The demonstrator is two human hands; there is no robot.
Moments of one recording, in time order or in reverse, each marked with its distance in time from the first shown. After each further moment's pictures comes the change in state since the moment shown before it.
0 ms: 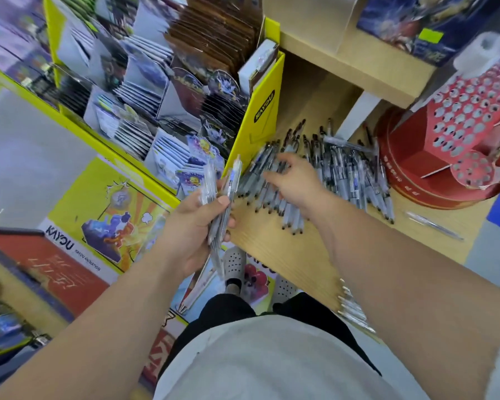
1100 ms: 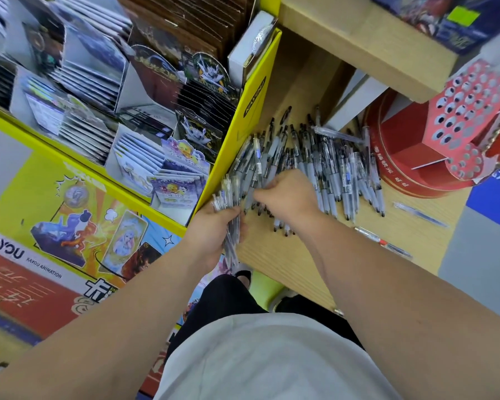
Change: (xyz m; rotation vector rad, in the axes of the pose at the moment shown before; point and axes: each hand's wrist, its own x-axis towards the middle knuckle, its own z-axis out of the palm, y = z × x) left_hand 0.080 -0.052 0.009 0.078 0.123 -0.306; right_hand -0.002 0.012 0.020 -0.277 0.166 0.180
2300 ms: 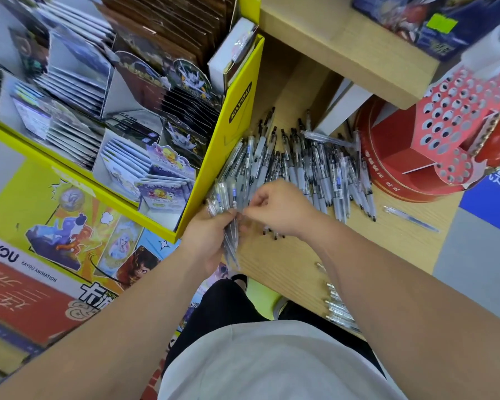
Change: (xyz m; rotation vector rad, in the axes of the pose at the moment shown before) left_hand 0.000 -0.005 0.016 -0.066 0.040 -0.002; right_hand -0.006 0.006 -0.019 -0.130 -0.264 -0.246
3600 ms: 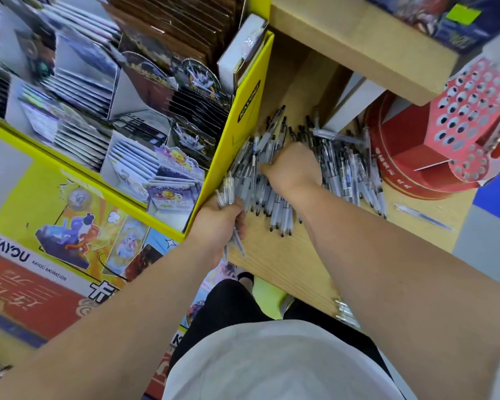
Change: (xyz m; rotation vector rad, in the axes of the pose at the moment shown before) left_hand 0.016 0.010 -0.001 0.228 0.035 0.105; right_hand 0.066 -0.002 -0.012 -0.090 0.352 0.254
